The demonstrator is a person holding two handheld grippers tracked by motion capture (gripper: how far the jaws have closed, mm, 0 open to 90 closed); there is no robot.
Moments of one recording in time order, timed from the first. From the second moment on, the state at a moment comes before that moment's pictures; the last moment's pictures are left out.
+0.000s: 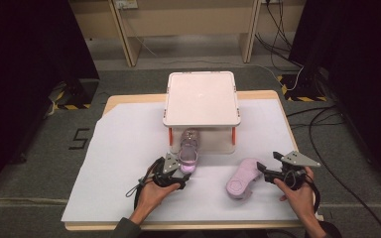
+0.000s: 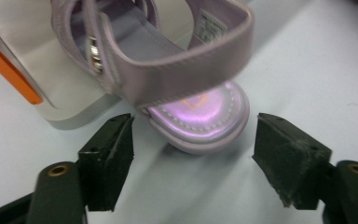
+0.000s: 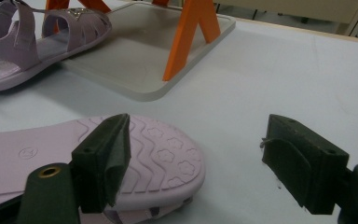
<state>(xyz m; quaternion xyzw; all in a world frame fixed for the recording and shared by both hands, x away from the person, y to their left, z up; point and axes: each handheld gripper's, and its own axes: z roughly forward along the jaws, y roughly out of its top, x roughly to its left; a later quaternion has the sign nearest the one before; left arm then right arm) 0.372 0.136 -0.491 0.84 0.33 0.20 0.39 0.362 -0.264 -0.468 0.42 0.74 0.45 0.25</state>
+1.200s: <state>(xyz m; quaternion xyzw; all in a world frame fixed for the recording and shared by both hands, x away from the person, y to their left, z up) 0.408 0.117 -0.484 0.84 0.34 0.22 0.35 0.363 -0.264 -0.468 0.42 0.74 0.46 0.25</state>
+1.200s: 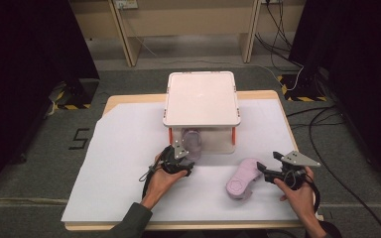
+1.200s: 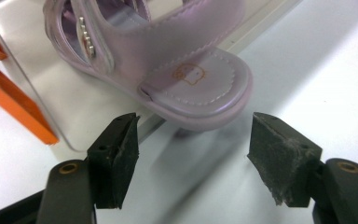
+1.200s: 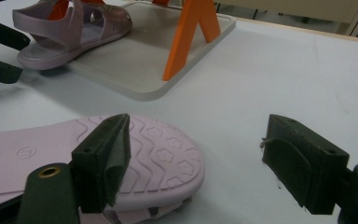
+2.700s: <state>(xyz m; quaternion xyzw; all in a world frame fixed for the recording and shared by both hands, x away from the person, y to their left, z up) 0.435 0.127 -0.480 0.82 0.38 0.24 0.35 0.363 -0.265 -0.468 0.42 0.74 0.46 0.25</state>
